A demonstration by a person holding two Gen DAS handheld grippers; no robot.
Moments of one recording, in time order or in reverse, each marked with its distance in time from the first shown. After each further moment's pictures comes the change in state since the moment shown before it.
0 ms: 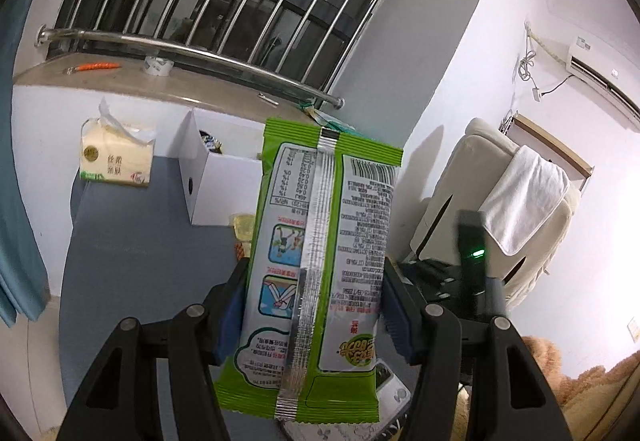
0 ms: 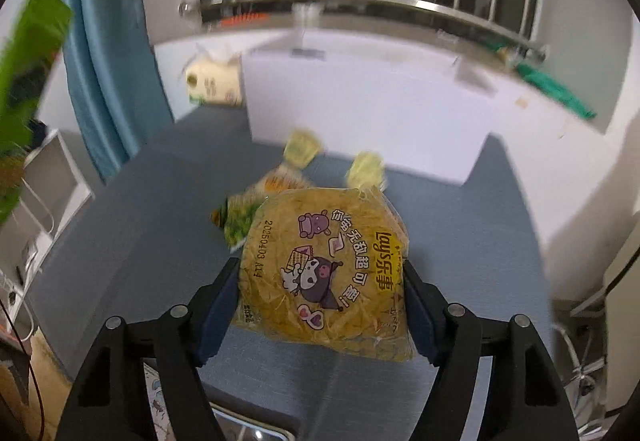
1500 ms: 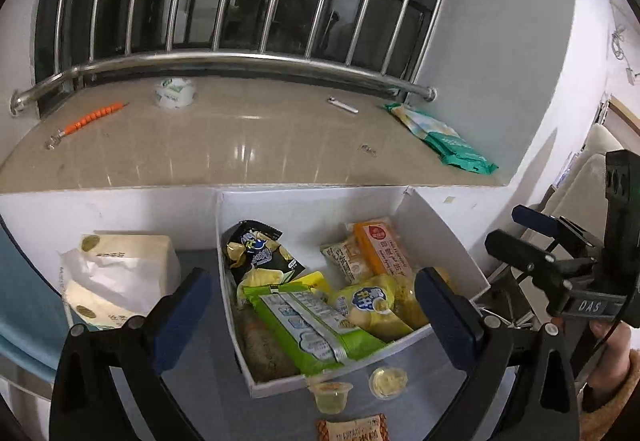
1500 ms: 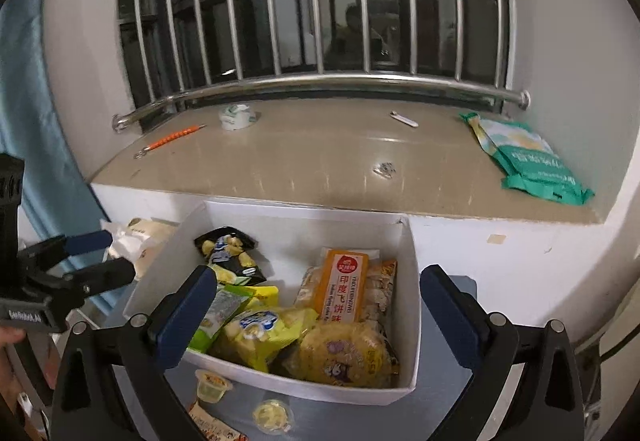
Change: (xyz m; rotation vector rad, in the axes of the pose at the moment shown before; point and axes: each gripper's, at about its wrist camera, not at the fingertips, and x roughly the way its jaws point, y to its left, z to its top) left arm 0.195 0.047 0.185 0.056 0.114 0.325; right arm 0.049 -0.116 0.212 0.126 -0.161 -0.013
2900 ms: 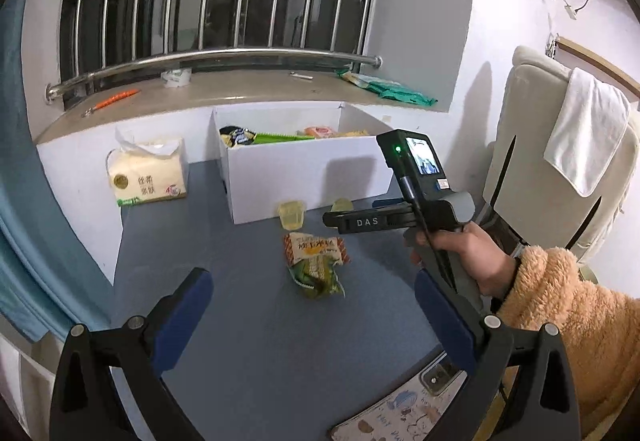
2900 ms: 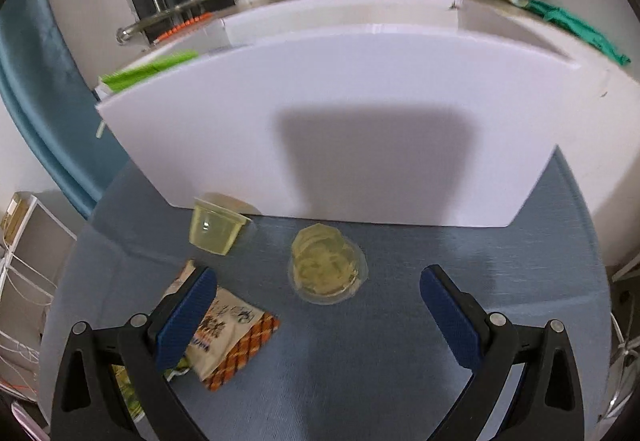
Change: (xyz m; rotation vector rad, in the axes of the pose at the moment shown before) left arm -0.151 -0.042 -0.201 0.139 -0.008 -0.016; right arm 0.072 0.029 -0.168 0.081 0.277 0.097
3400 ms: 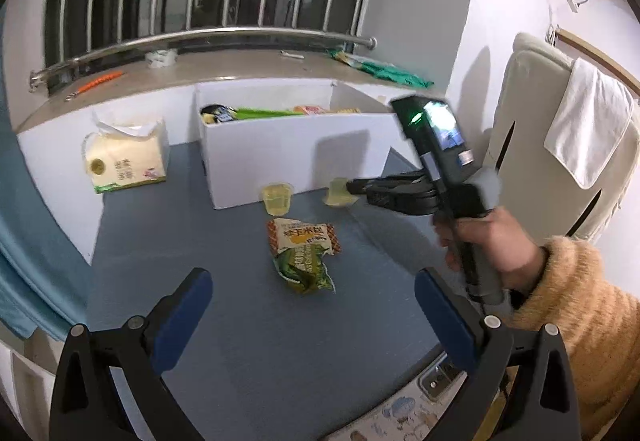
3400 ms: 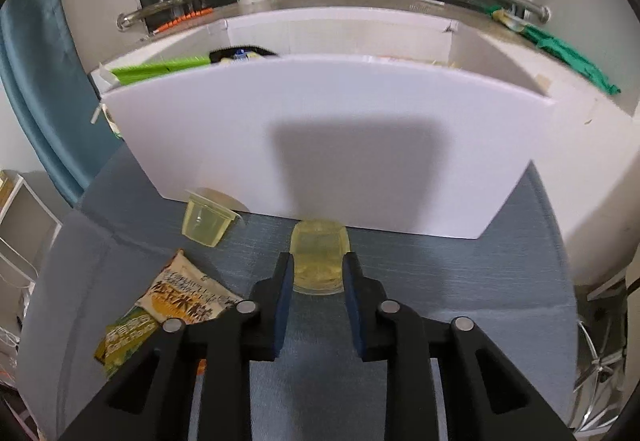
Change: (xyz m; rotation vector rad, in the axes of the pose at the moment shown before) left arm 0.041 -0.006 0.001 0.007 0.078 -0.044; right arm -0.041 0.006 -0.006 -0.083 -0.038 -0.089
